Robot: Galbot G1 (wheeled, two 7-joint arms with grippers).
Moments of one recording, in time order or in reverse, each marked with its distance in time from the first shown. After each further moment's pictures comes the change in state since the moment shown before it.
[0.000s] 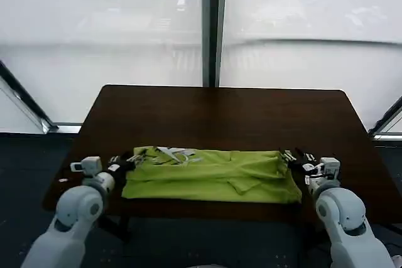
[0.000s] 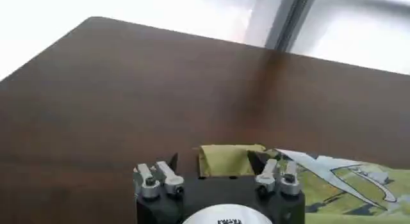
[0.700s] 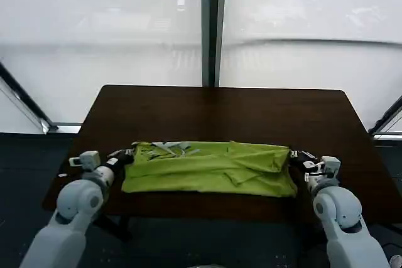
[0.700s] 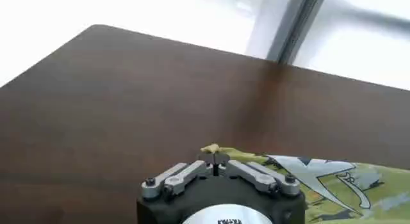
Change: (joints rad) left arm -0.049 -0.003 -0.007 0.042 -0.011 -0.025 0.000; right arm 0.046 0.031 -0.011 -0.058 -0.001 0.087 0.021
